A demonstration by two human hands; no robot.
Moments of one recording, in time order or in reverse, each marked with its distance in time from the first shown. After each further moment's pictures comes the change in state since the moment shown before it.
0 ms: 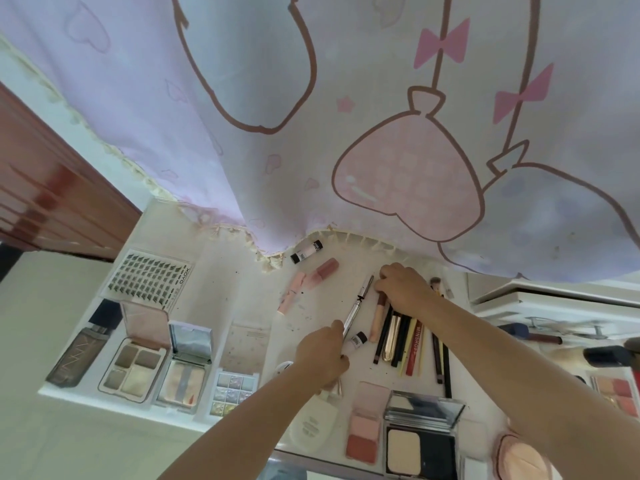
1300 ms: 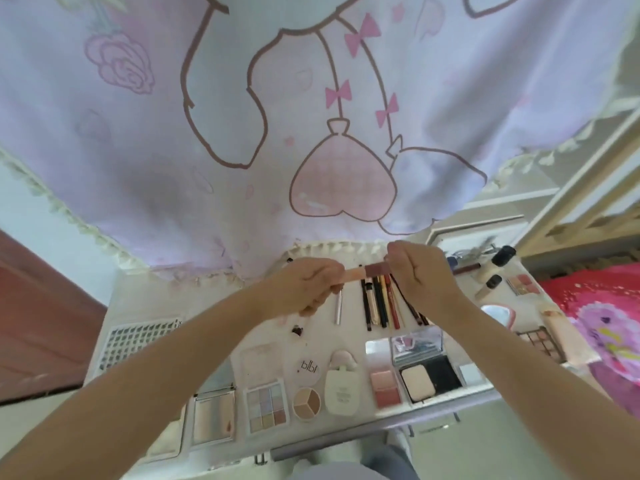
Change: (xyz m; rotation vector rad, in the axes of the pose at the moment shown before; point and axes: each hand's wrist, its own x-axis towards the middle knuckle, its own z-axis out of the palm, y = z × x) left_hand -0.117 0.000 -0.160 -0.398 -0.202 0.727; right_hand -0.164 -0.148 -0.117 0.636 1.094 0.238
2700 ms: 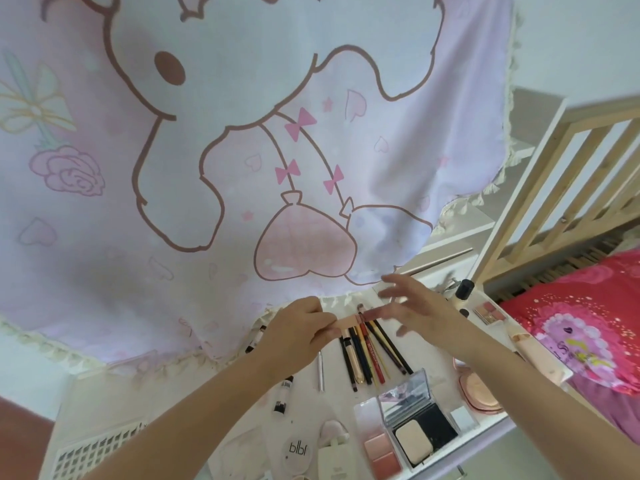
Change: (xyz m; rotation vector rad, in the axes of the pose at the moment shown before) left_hand 0.045 0.000 0.008 0.680 0.307 0.478; right_hand -0.011 0.041 -0.043 0.446 -0.158 0.520
